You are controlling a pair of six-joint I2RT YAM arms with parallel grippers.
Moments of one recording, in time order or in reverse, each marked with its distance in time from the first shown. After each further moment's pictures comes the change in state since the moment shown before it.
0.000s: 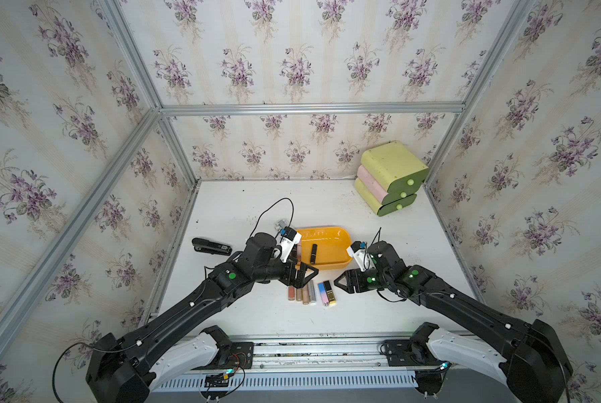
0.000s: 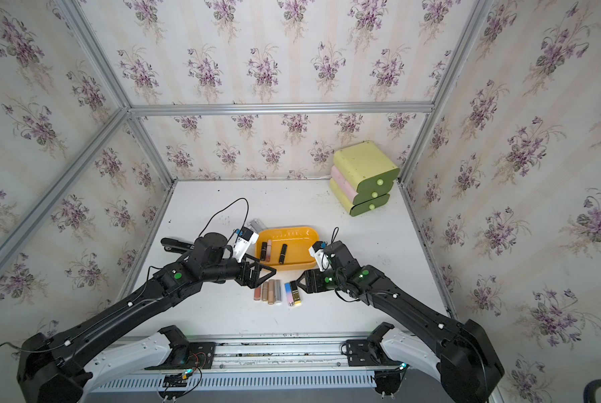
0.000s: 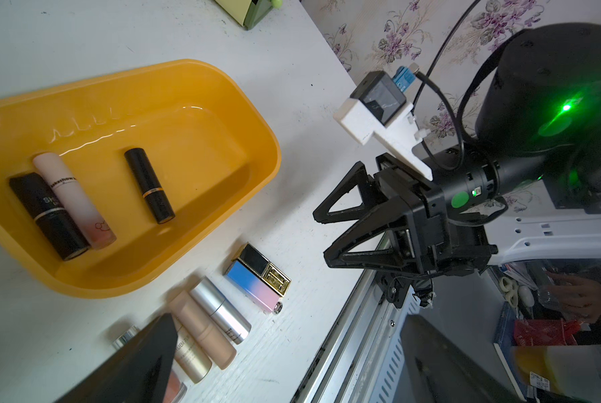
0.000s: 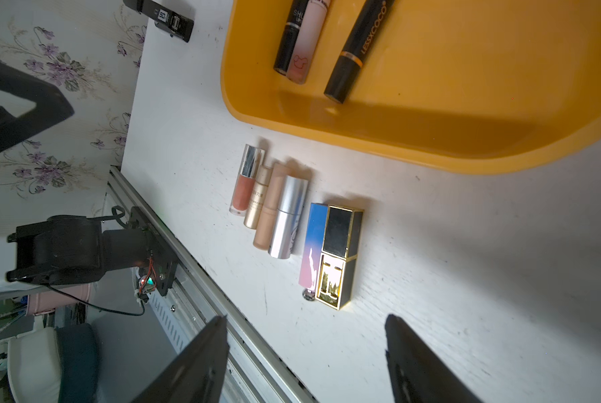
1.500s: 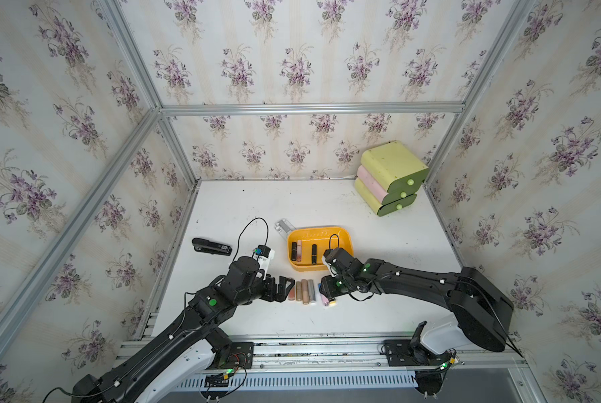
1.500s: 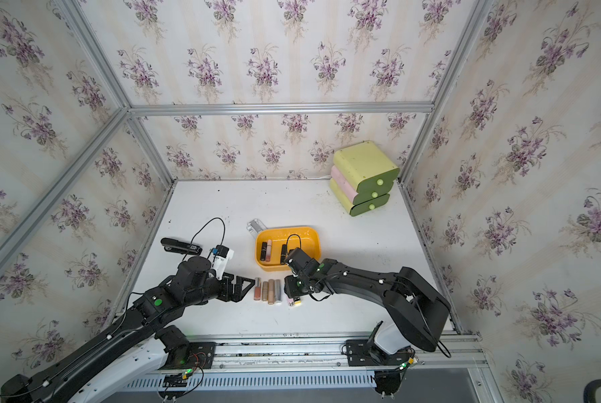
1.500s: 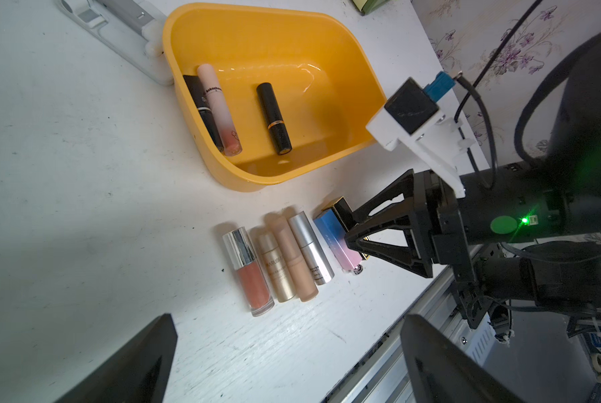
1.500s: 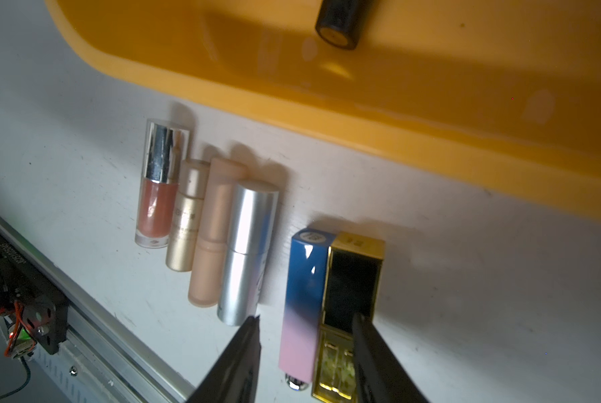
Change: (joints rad) left arm 0.036 -0.280 -0.209 -0.152 -0.218 -0.086; right arm 0.260 0.440 0.191 0.021 0.276 0.106
